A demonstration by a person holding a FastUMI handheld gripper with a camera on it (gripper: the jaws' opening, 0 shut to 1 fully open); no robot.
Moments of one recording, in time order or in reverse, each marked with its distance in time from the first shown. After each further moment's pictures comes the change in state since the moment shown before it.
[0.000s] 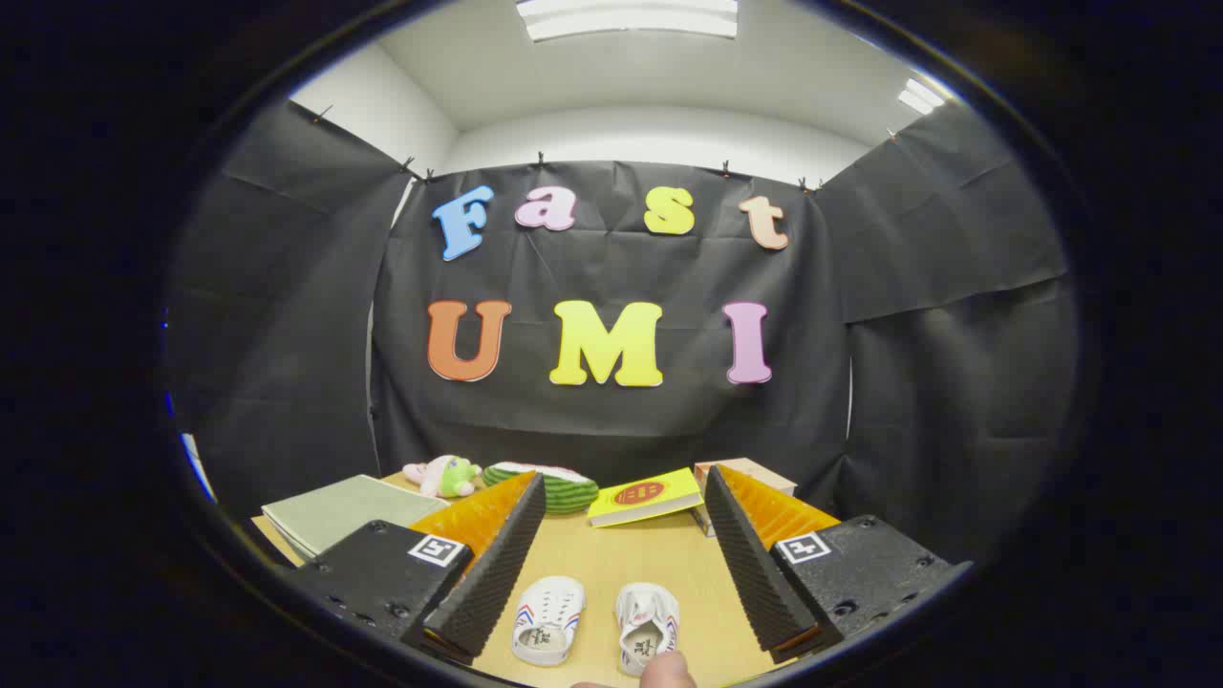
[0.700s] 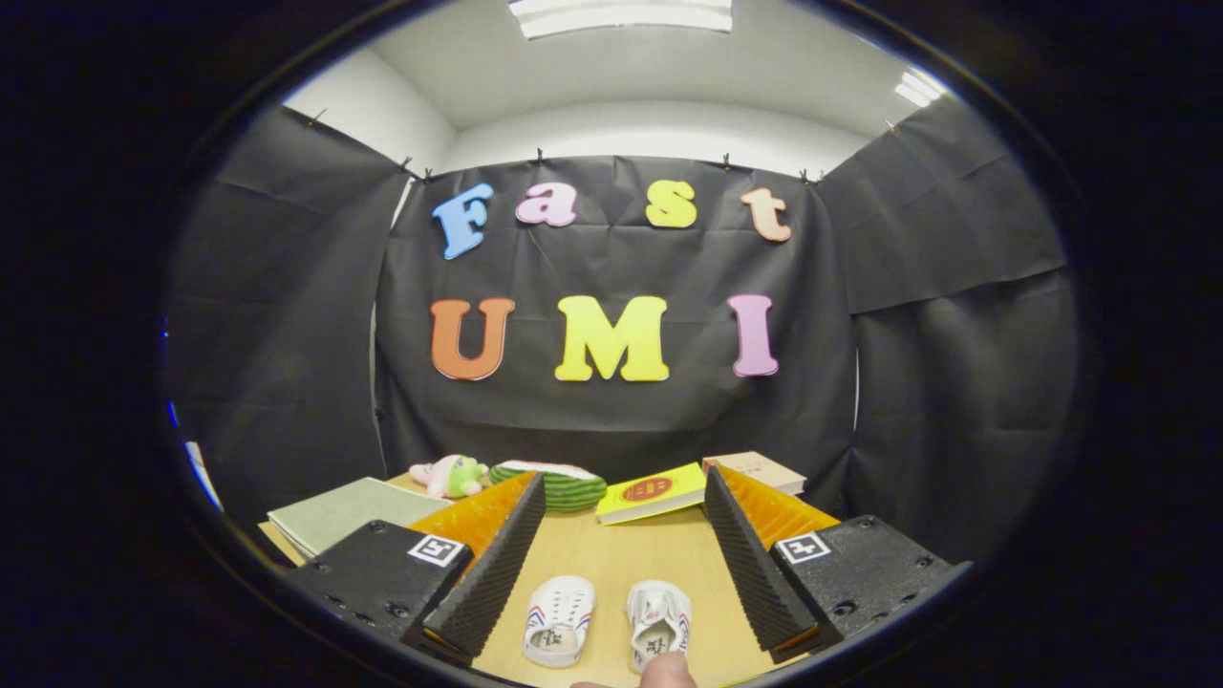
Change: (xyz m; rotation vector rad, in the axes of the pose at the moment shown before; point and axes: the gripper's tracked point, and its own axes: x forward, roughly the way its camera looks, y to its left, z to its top) arm 0.009 0.011 -0.004 0.036 0.026 0.028
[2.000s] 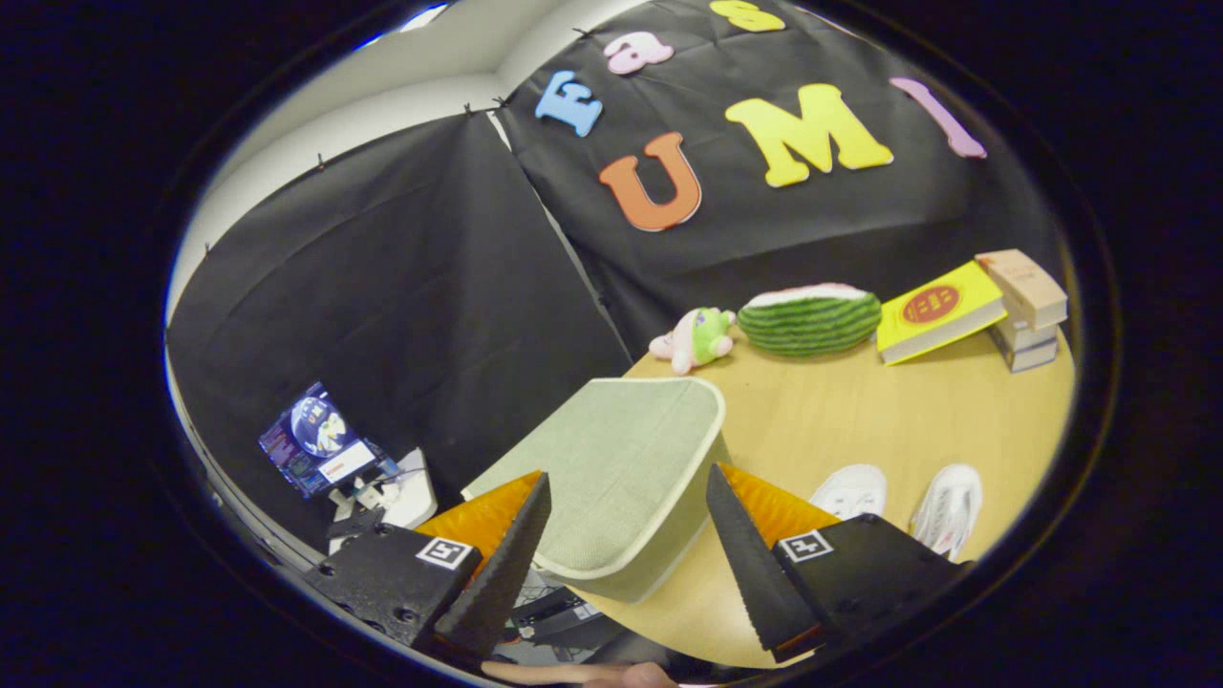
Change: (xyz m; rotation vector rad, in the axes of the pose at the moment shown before) arm 0.037 0.180 -0.127 0.353 0.615 0.778
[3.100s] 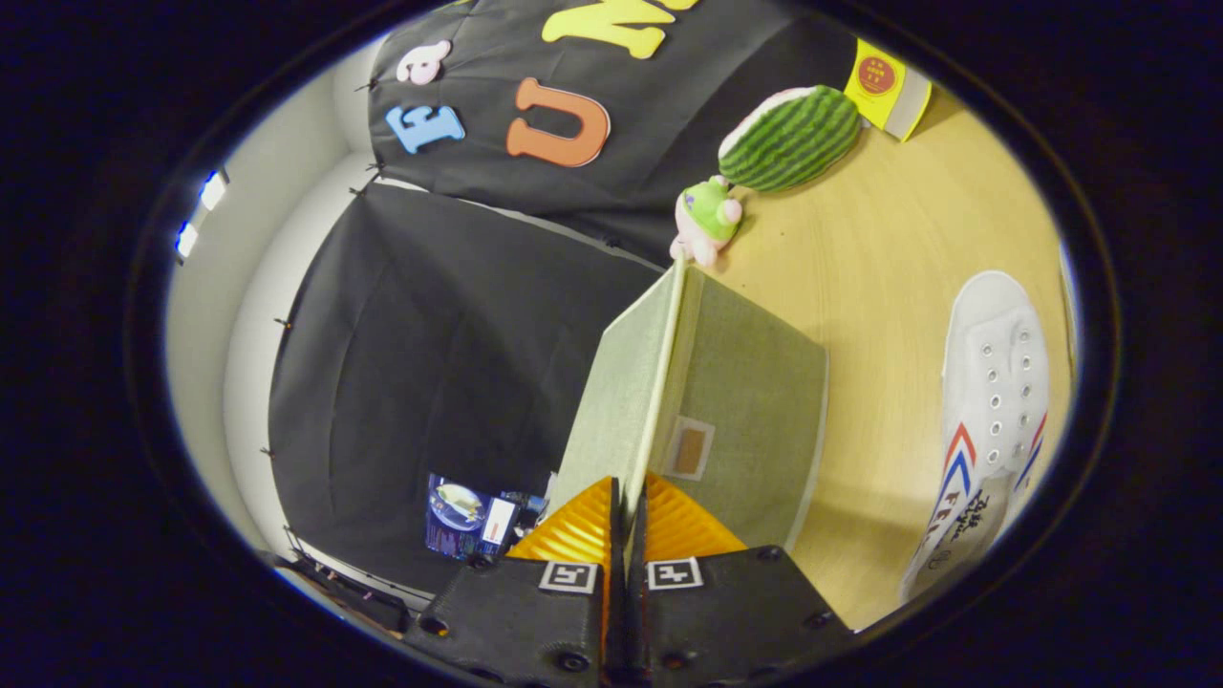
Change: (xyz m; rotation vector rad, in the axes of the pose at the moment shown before) arm 0.051 0.001 -0.017 0.540 0.158 0.267
